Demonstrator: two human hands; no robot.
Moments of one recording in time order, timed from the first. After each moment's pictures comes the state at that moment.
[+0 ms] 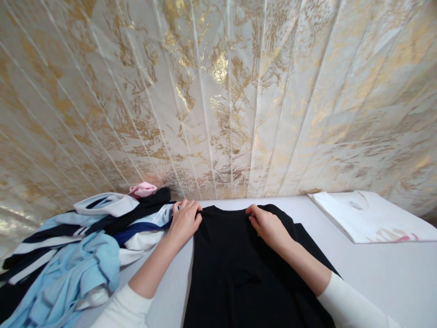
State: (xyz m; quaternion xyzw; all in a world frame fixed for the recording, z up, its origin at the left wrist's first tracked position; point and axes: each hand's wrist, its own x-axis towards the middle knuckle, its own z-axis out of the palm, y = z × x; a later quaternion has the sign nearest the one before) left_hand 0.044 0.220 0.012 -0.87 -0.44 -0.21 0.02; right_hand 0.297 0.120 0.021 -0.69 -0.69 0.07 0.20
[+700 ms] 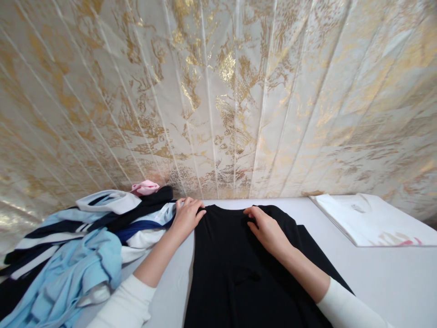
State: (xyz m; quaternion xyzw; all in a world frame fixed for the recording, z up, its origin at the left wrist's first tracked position) left_hand 0.043 0.234 0.008 -0.87 -0.44 -0.22 -0.01; right_hand 0.295 0.122 0.001 -0.62 -0.71 0.10 0.32
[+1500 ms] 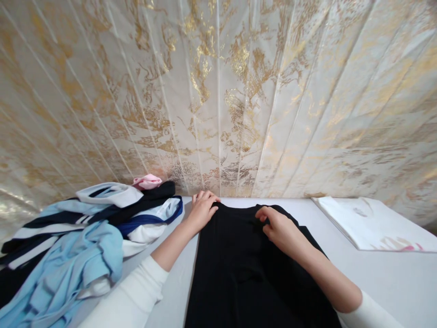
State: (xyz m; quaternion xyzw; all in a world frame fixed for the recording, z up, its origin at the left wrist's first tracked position) left_hand 0.076 0.234 0.010 -0.88 -0.40 -0.23 -0.06; right_hand 0.300 0.106 0.036 -0.70 -0.67 0.11 0.23
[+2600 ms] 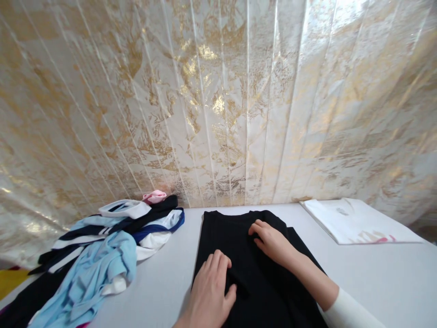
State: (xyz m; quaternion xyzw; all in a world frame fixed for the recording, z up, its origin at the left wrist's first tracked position) left_hand 0.074 0.050 0.014 -0.87 -0.43 -0.17 -0.15; right_hand 0.310 0.079 0.029 -0.62 -0.76 0.08 0.20
